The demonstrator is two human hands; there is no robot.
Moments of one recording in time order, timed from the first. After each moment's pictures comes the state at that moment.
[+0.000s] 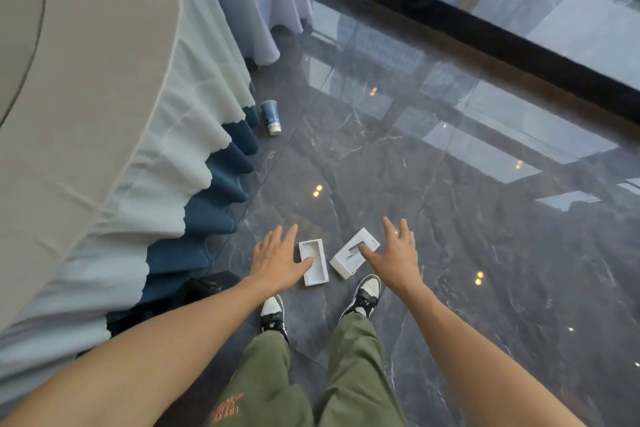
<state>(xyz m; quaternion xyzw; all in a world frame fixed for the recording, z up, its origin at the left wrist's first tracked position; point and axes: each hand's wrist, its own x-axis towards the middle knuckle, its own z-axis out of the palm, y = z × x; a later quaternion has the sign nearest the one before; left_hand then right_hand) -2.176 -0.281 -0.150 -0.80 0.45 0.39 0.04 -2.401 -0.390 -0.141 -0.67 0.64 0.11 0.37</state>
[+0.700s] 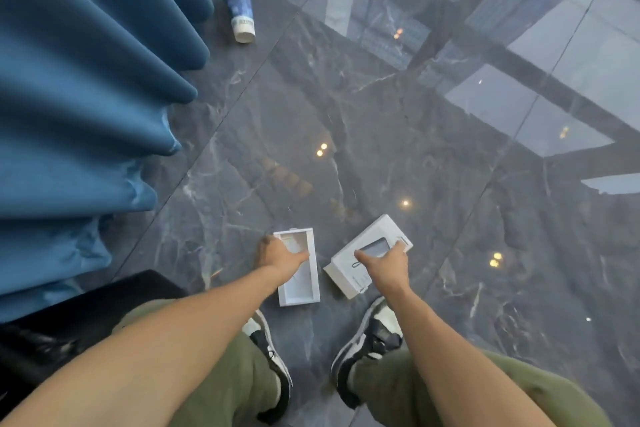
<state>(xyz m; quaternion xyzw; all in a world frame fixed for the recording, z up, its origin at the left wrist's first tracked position) -2.221 -0.348 -0.640 -0.85 0.10 0.52 -0.02 -2.415 -0.432 -0.650 -0.41 0.76 0.10 0.49</state>
